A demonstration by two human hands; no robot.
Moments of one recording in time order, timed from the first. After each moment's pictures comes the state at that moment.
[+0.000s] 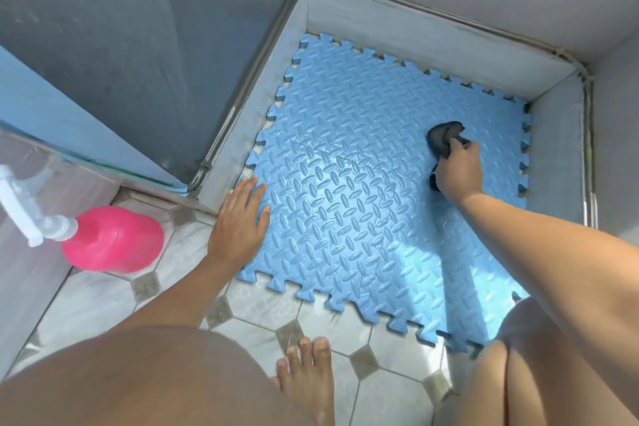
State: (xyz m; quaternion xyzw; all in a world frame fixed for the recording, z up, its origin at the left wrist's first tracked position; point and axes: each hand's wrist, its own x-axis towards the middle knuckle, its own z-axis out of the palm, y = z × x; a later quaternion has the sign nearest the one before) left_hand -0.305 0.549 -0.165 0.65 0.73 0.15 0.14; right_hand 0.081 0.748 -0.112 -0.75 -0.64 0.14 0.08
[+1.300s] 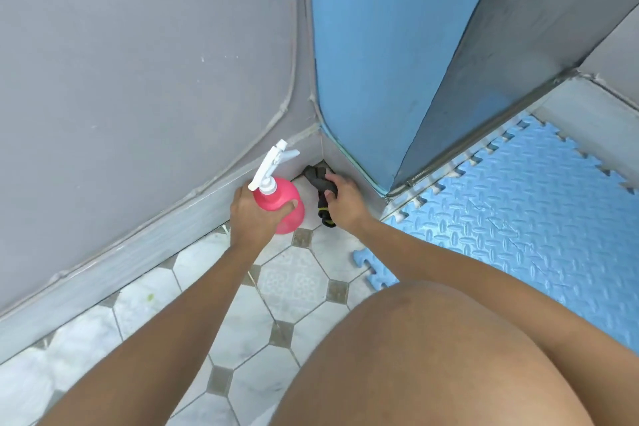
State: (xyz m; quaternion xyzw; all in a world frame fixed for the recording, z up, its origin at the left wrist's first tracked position) left_hand -0.438 0.390 -0.049 0.09 0.91 0.39 0.12; right_hand -0.354 0.565 -0.080 -0.33 -0.82 0.47 -0.01
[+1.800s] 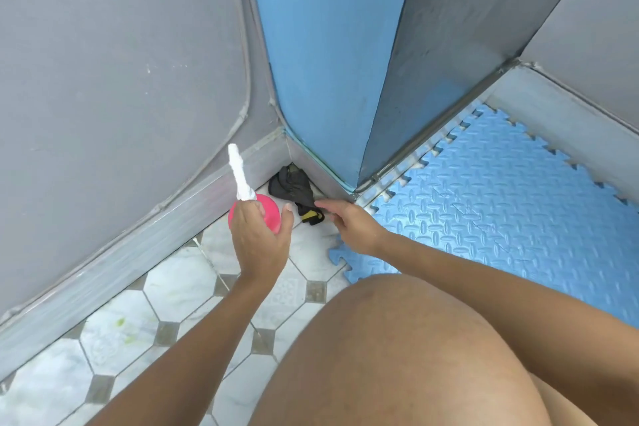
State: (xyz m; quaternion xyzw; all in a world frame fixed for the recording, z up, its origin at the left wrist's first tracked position) left_hand -0.367 0.417 -0.035 0.25 0.87 0.41 -0.07; right_hand -0.269 0.591 -0.074 -0.21 -0.86 0.46 -0.06
